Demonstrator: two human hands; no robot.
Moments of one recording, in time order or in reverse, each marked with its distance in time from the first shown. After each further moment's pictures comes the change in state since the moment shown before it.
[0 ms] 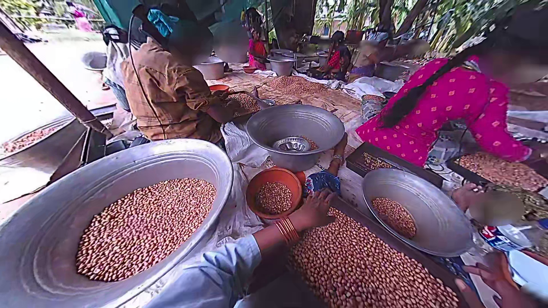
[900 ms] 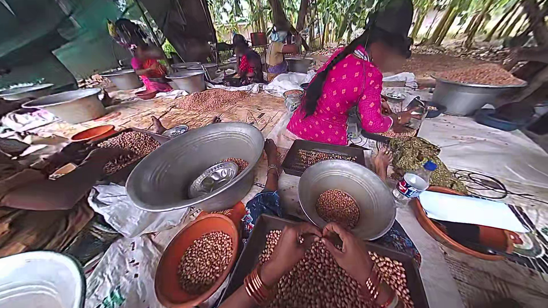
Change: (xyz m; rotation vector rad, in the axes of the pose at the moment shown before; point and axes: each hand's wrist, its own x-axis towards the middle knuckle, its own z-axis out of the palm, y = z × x) left_hand 0.098 0.043 0.066 -0.512 0.193 0.461; right_hand 0.089 0.004 0.123 0.152 -0.113 -0.004
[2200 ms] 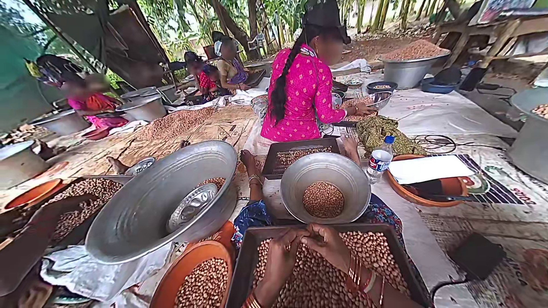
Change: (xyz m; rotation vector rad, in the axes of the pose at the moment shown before) left_hand -0.011 0.001 0.011 0.164 0.190 0.223; right_hand -0.005 -0.009 0.015 0.670 -0.141 0.213
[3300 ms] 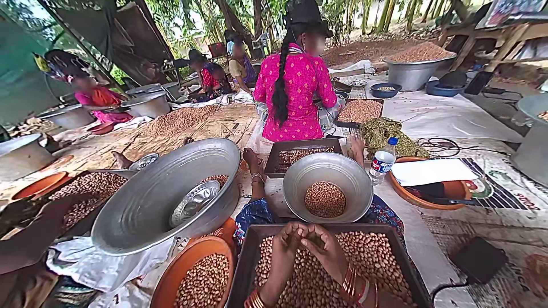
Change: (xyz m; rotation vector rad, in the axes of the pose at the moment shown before) left_hand 0.001 0.011 0.006 -0.555 0.053 -0.332; right_hand -0.008 0.021 0.031 0.088 0.224 -0.255
